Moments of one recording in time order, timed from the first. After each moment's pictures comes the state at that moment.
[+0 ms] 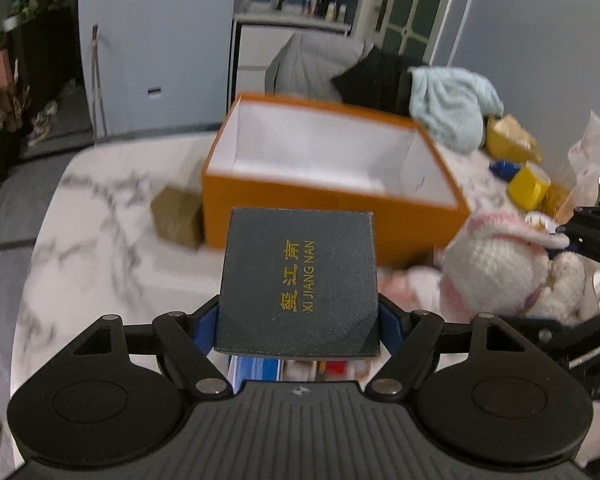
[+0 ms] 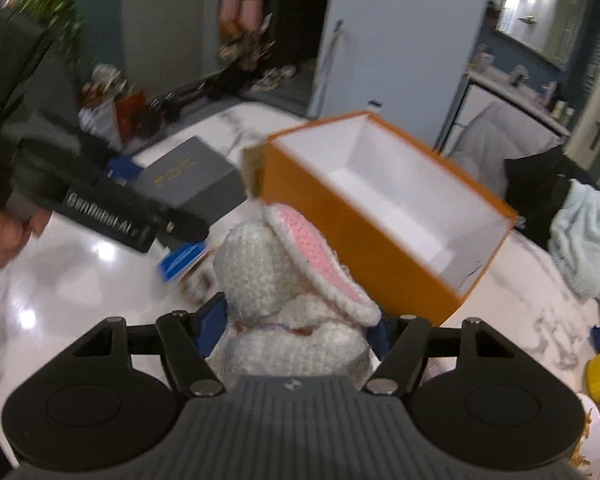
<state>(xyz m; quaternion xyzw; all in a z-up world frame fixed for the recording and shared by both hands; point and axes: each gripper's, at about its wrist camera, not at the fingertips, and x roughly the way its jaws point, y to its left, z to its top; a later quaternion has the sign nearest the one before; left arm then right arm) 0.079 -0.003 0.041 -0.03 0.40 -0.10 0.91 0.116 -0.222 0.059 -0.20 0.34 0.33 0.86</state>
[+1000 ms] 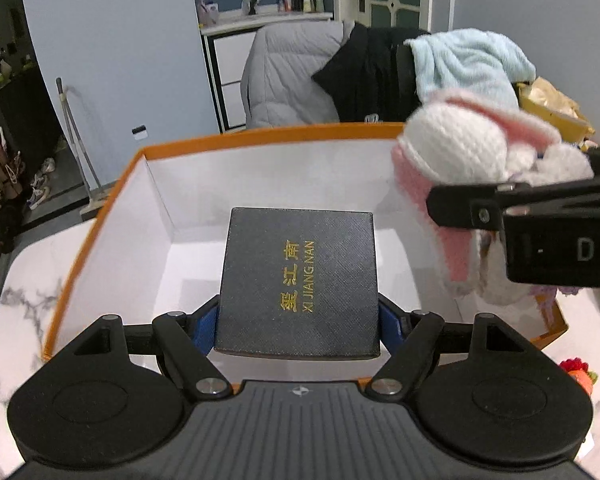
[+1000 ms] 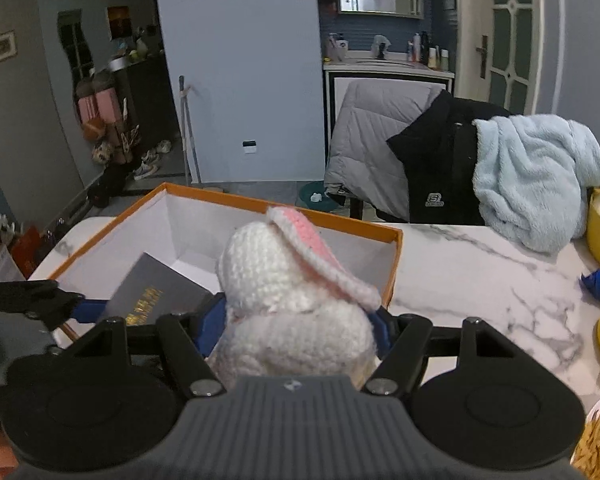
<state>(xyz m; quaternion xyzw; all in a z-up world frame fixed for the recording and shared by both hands) 0.233 -0.111 -0.016 0.07 0.40 -0.08 0.91 0.307 -0.264 0.024 -0.02 0.32 0.19 0.93</state>
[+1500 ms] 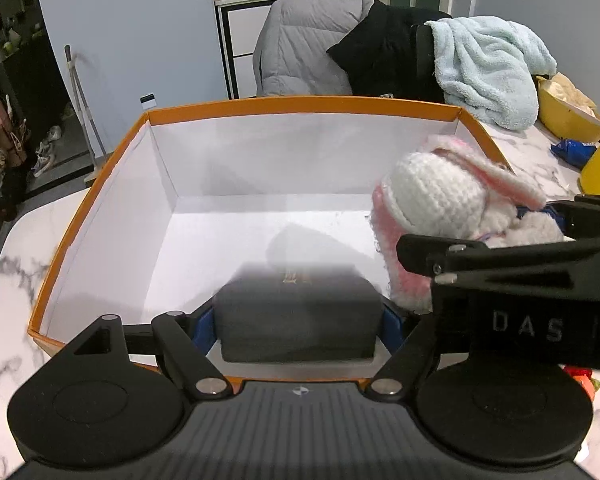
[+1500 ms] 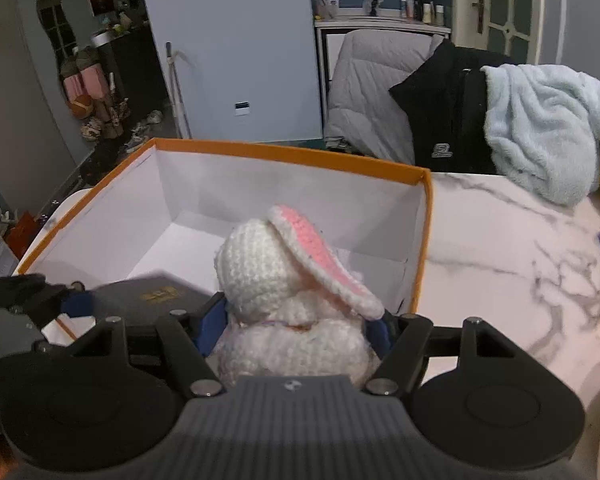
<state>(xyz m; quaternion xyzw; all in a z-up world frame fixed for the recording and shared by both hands) 0.243 -0.105 -0.023 0.05 0.44 -0.06 0.90 0.321 -0.243 -0.010 -0.01 0.38 0.17 0.91</state>
